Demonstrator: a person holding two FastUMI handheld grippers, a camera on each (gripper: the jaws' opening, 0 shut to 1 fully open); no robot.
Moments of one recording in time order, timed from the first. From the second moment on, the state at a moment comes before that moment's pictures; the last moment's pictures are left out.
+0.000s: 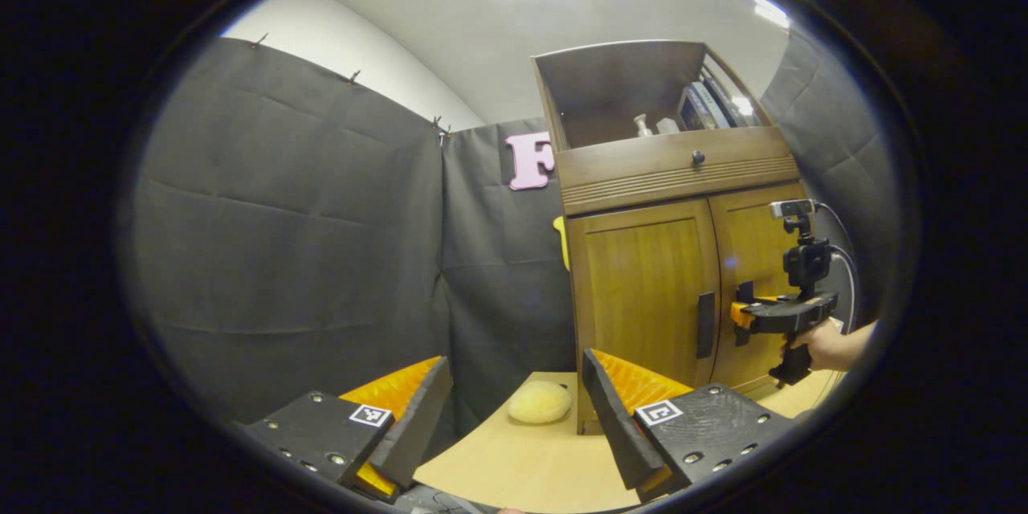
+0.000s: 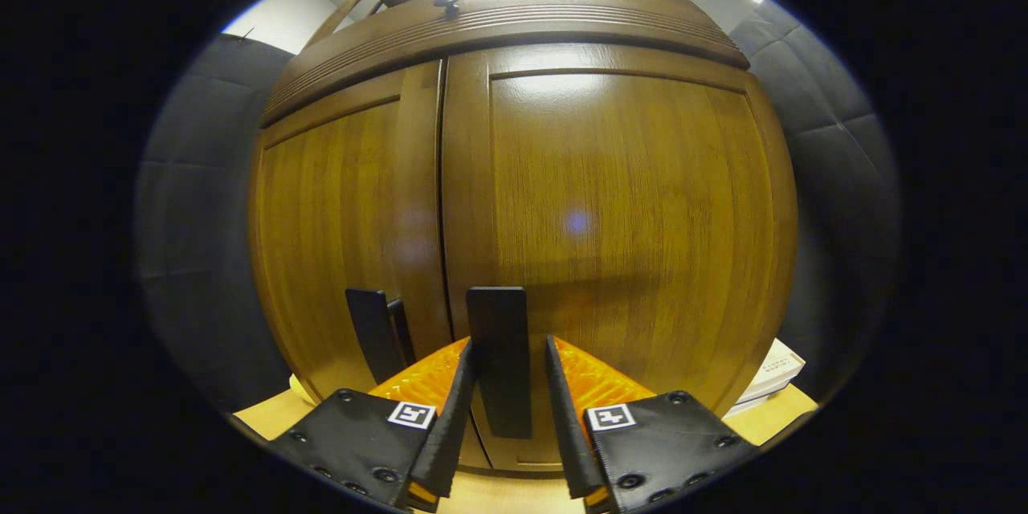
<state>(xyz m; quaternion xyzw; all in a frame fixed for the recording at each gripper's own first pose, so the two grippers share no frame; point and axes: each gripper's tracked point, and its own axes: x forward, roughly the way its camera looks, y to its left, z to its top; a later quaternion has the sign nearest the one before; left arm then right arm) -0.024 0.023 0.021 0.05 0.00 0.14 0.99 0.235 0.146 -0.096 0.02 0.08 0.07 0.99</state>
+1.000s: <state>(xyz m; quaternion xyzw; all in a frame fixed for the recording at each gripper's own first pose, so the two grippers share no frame) -0.026 0.010 0.027 0.03 -0.01 0.07 1.00 0.172 0.139 -0.091 0.02 0.09 0.12 0.99</state>
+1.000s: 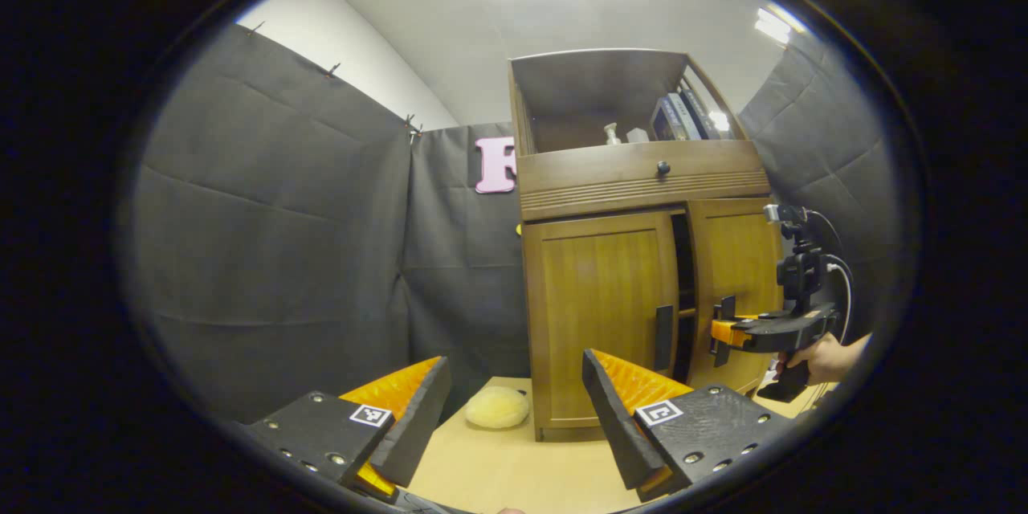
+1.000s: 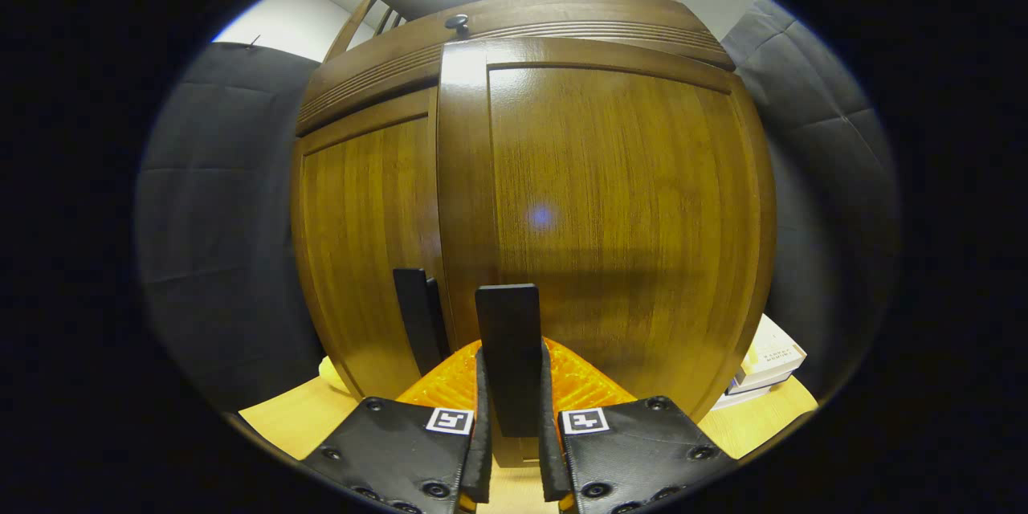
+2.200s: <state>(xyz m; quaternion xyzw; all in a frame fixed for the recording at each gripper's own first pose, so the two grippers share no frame) -0.018 -0.019 0.030 0.01 -0.02 -0.07 1.00 0.055 0.037 -0.080 0.02 0.09 0.12 0.99</state>
